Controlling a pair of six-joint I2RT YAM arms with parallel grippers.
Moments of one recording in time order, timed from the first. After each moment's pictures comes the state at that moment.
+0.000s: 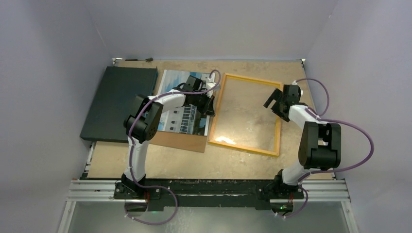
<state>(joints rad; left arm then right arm) -0.50 2.14 1.48 -0.26 0.70 0.08 -0.09 1.59 0.92 -0.23 0.08 0.54</state>
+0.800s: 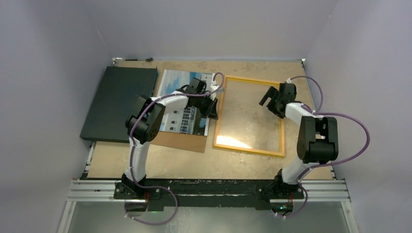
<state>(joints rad) -0.54 2.14 1.47 -0.26 0.73 0.06 -0.07 1.66 0.93 -0.13 -0.02 0.54</state>
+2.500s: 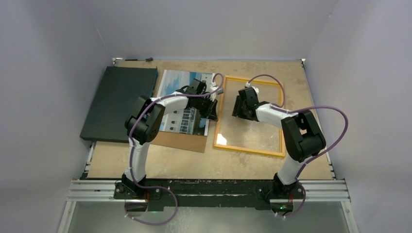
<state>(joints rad) -0.55 2.13 1.45 -0.27 0.72 0.02 0.40 1.74 0.98 -0.17 0.17 0.57</state>
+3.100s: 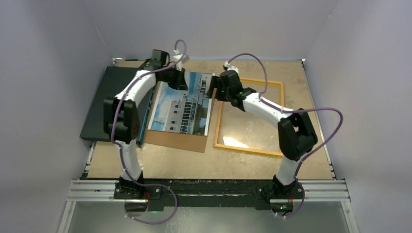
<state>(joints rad) -0.26 2.03 1.69 -0.57 0.68 0.14 0.54 1.74 1.26 -0.20 0.13 0.59</state>
